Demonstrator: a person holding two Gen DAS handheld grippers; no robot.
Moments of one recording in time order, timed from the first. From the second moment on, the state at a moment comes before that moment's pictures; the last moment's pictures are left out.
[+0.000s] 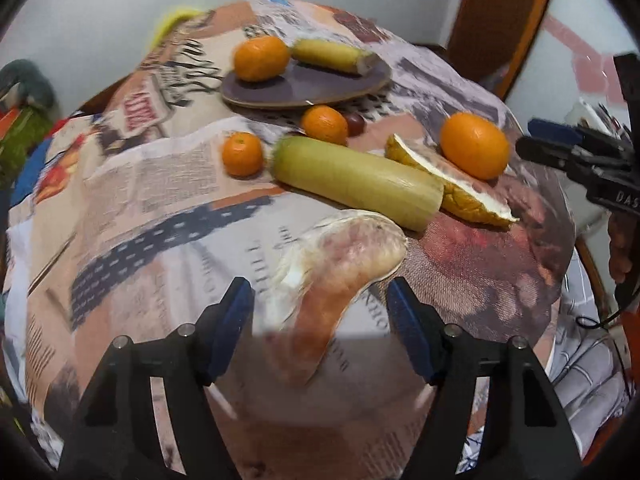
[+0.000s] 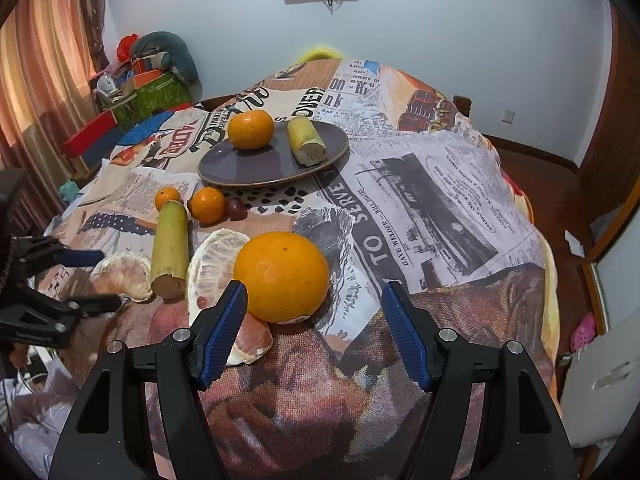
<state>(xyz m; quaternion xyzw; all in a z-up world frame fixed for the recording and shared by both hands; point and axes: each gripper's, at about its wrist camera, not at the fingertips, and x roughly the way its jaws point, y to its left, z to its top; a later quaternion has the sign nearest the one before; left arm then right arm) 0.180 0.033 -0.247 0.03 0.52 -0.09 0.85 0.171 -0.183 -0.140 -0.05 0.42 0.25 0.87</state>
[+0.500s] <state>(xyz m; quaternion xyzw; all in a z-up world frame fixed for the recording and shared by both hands) 0.193 0.067 -0.250 -0.02 0.50 -0.04 0.86 0.184 -0.156 -0.163 -0.03 0.46 0.27 0.85</state>
